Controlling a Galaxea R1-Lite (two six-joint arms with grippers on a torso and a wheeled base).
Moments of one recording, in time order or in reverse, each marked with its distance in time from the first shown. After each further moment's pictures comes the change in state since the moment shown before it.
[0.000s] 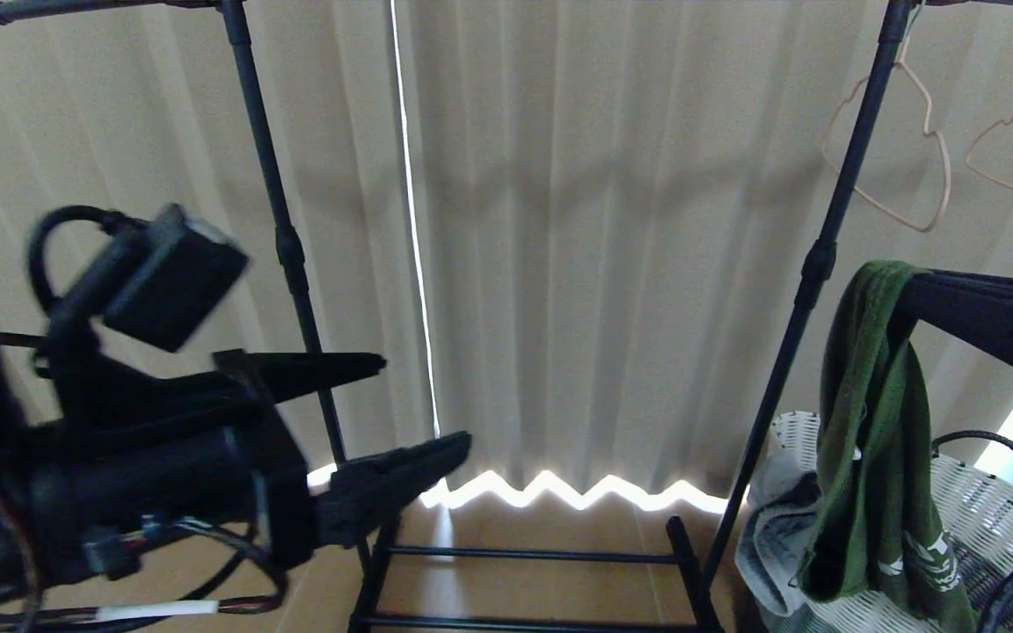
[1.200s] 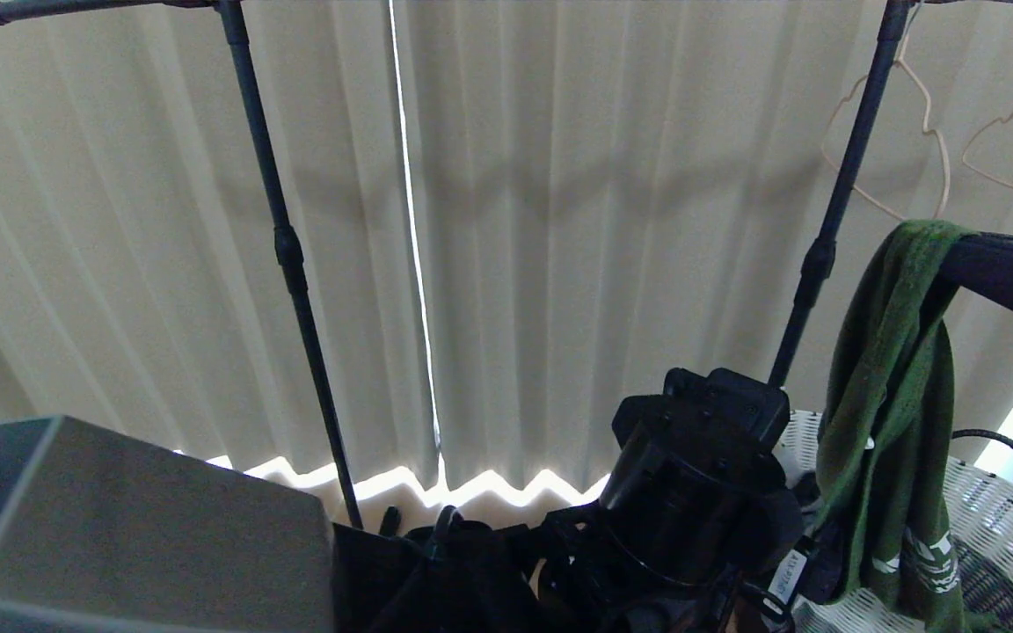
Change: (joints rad) left arm -0.406 0.800 -0.496 -0.213 0.336 -0.185; right arm 0.056 -0.025 -0.042 0.003 0.005 0.001
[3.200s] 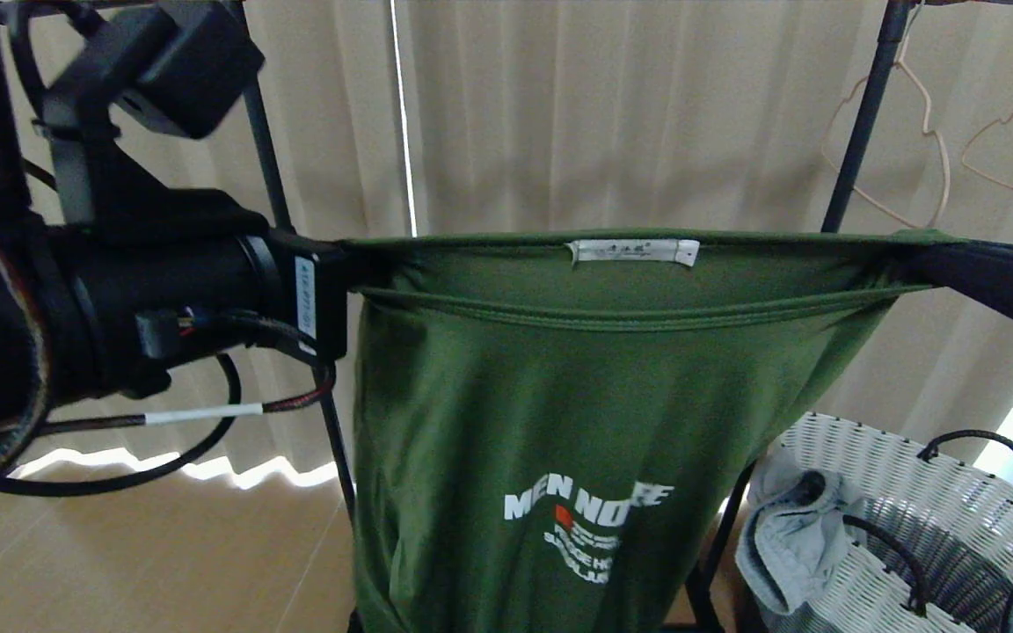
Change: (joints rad) left arm 0.400 -0.727 0.090 0.531 0.075 0.190; right arm -0.082 0.004 0.016 0.000 -0.004 -0.001
